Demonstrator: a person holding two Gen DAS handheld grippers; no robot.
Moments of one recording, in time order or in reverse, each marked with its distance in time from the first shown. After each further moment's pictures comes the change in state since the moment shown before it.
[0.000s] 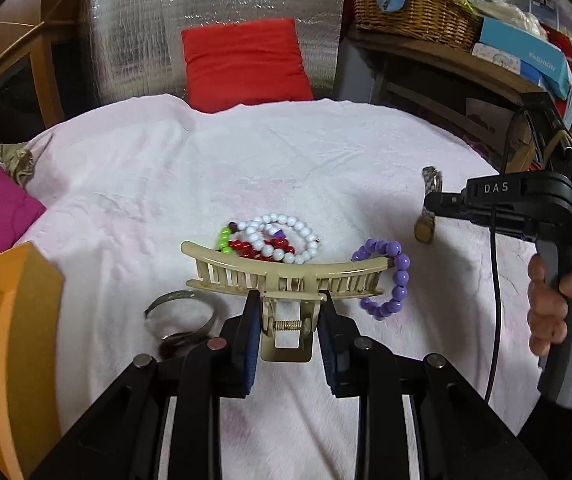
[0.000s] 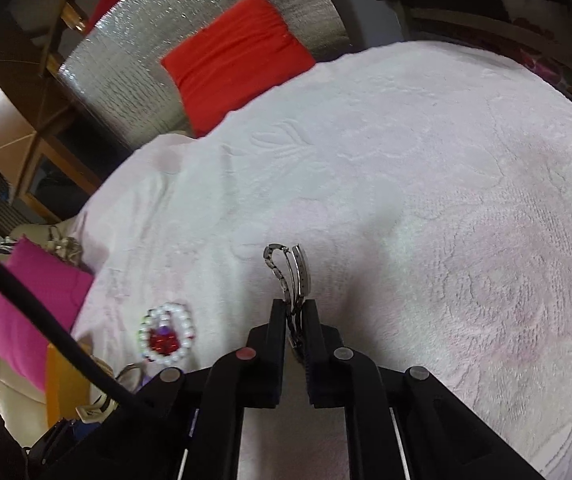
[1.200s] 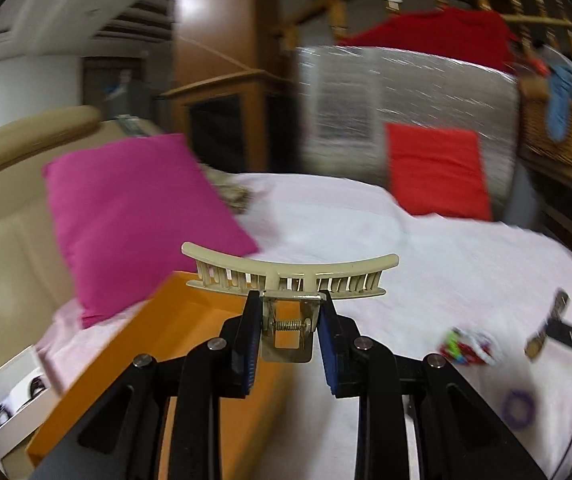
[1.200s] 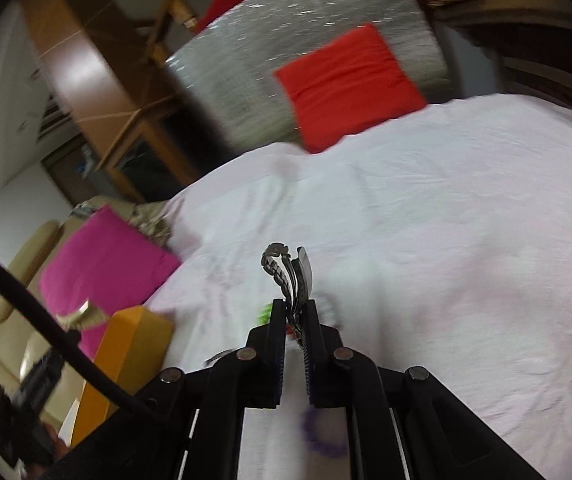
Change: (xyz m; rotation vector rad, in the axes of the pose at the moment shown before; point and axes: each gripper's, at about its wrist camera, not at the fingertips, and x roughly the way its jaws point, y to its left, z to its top) left arm -0.114 0.120 -0.016 -0.335 -0.334 0.585; right arm -0.019 0.099 -0.045 -0.228 -0.095 0.286
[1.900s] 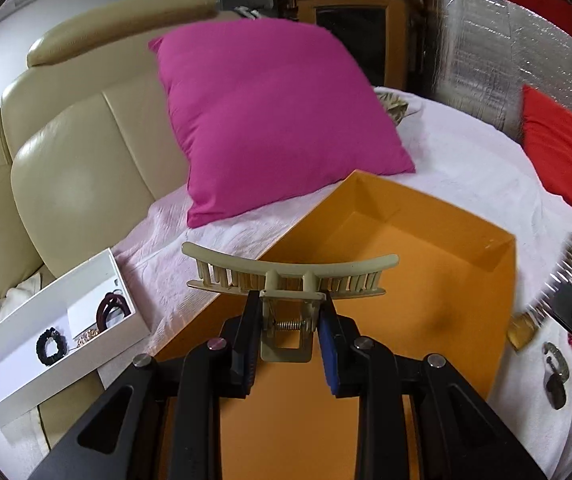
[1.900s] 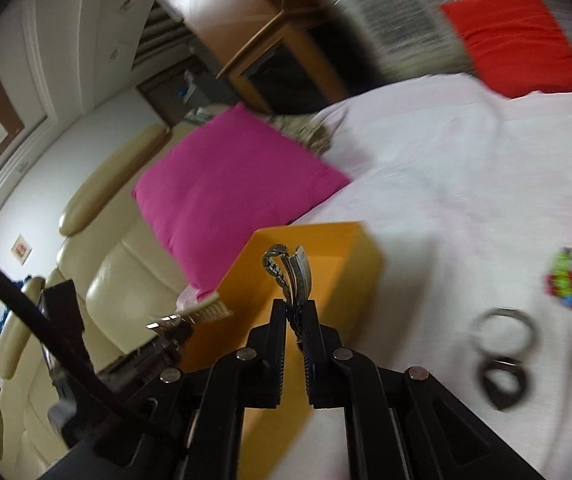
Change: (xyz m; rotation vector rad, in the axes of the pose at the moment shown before) left arm 0.057 0.133 -0.051 -0.188 0.338 0.293; right arm 0.113 0.205 -0.056 -0.166 0.245 0.344
